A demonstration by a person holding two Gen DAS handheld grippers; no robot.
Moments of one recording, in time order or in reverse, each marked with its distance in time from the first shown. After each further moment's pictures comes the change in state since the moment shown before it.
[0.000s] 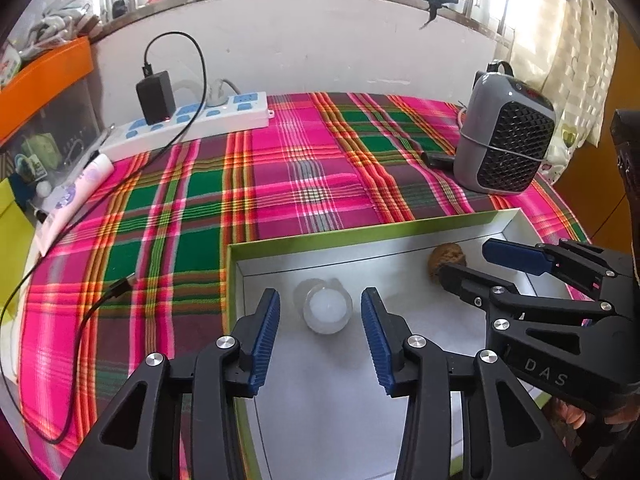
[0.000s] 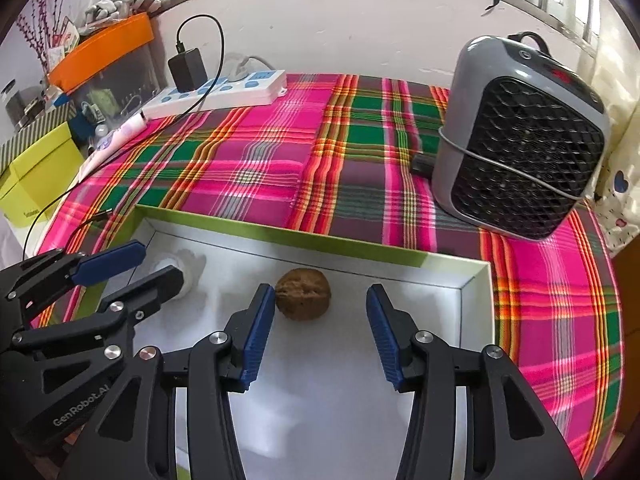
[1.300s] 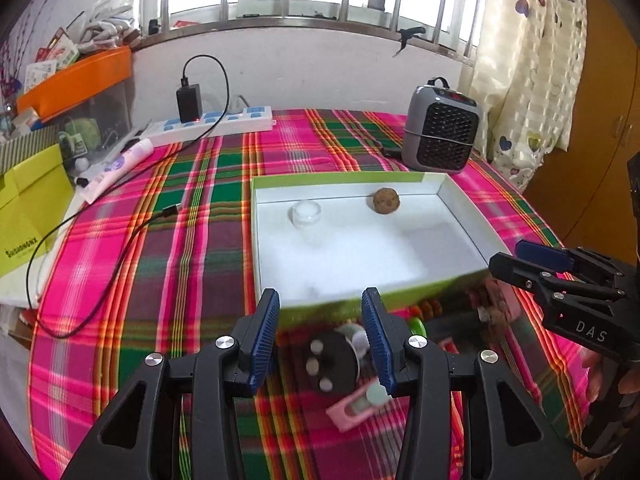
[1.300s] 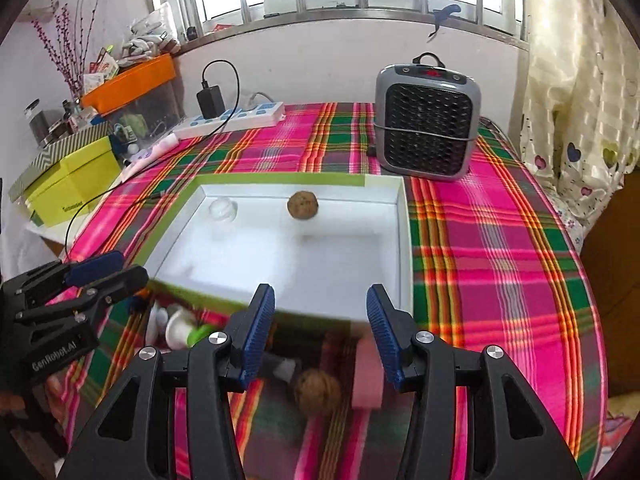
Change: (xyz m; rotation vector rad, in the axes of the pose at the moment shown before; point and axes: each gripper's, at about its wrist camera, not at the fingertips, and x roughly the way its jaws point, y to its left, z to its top) left arm -0.102 -0.006 -0.087 -0.012 -0.099 -0.037; right arm -0.105 -0.004 -0.094 0.052 -0.143 -0.003
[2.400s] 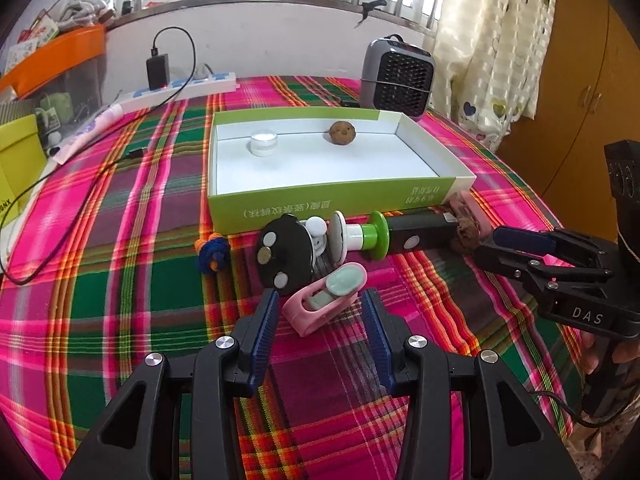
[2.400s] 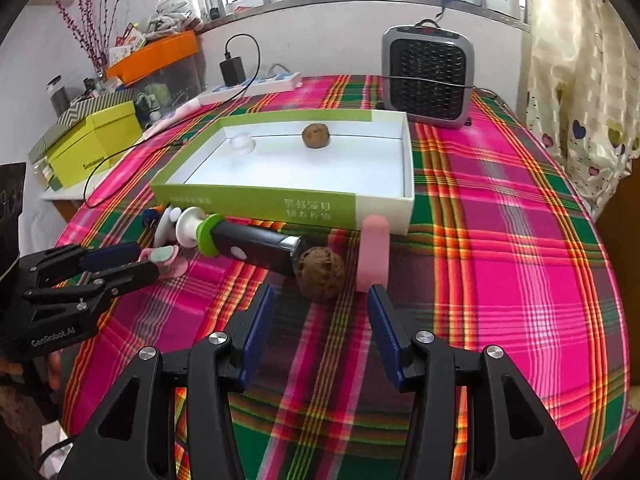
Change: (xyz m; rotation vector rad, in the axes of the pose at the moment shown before) left arm 0.004 -0.013 -0.062 0.042 0.061 -0.108; right arm -0.006 -0.002 -0.062 -0.036 0.035 0.067
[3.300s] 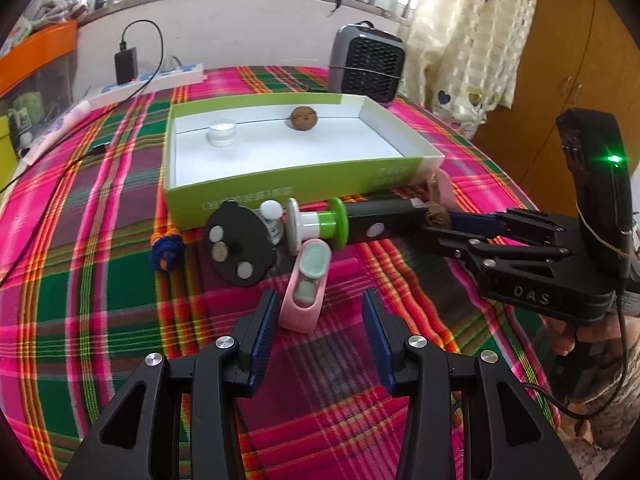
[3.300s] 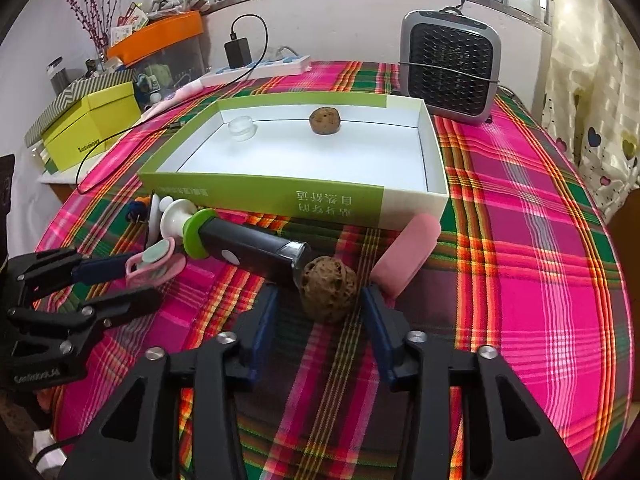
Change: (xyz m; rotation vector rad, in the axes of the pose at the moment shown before) left arm 0.008 -0.015 -0.003 0.032 0.026 -0.094; right arm 0.022 -0.001 0.007 -0.042 0.043 -0.004
